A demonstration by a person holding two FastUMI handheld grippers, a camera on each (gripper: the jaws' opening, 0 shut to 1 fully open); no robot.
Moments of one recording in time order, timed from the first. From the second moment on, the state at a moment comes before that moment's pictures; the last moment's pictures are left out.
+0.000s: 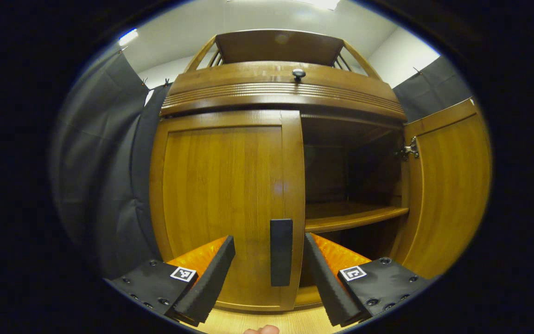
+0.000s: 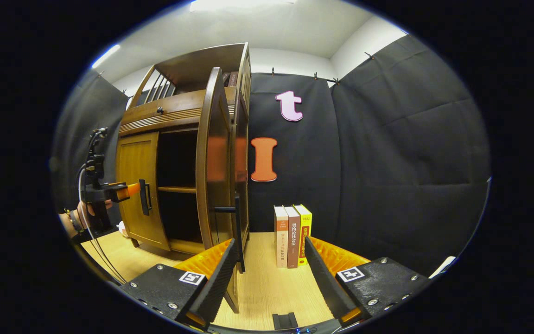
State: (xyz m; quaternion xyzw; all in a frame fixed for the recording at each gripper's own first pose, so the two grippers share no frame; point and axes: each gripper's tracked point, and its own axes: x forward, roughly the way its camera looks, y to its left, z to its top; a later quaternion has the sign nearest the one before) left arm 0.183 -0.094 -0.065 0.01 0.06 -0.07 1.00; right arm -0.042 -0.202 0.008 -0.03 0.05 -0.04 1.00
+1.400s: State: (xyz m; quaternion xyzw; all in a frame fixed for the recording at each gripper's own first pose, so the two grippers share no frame) left arm 0.212 -0.112 -0.101 0.01 0.10 -0.09 0.99; right arm -0.046 -0.209 0.005 -0.01 0.04 -0.09 1.00
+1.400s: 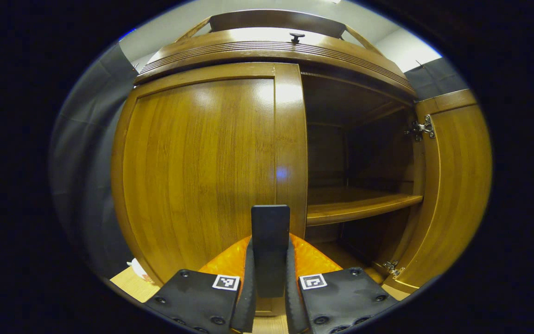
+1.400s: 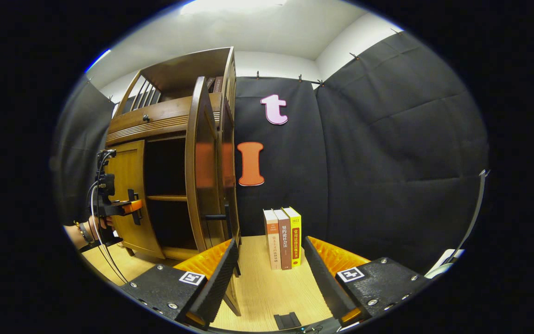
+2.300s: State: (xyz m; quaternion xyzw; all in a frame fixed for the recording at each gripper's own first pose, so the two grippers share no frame) left arm 0.082 -0.019 -0.066 0.02 0.10 -0.05 0.99; right arm -0.045 -0.173 0.010 0.01 0.03 -0.09 1.00
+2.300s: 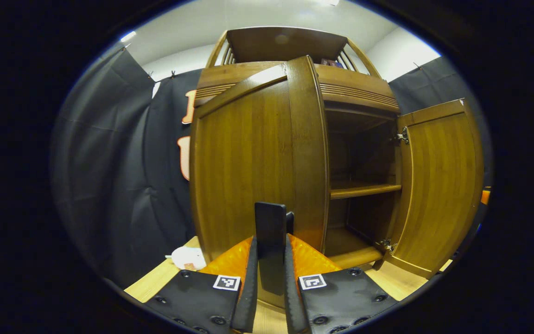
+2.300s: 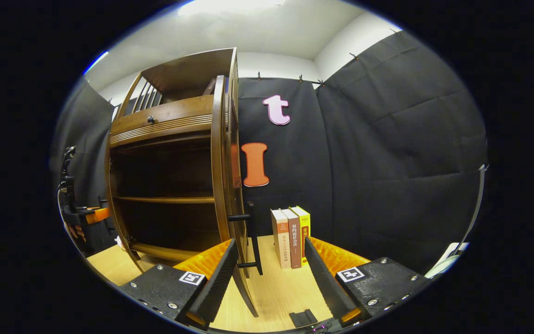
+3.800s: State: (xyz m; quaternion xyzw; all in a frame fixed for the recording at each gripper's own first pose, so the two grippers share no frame) left arm 0.049 0.184 -0.044 0.04 0.05 -0.10 0.99; right arm -0.057 -0.121 0.031 -0.03 0.04 -0.13 0.99
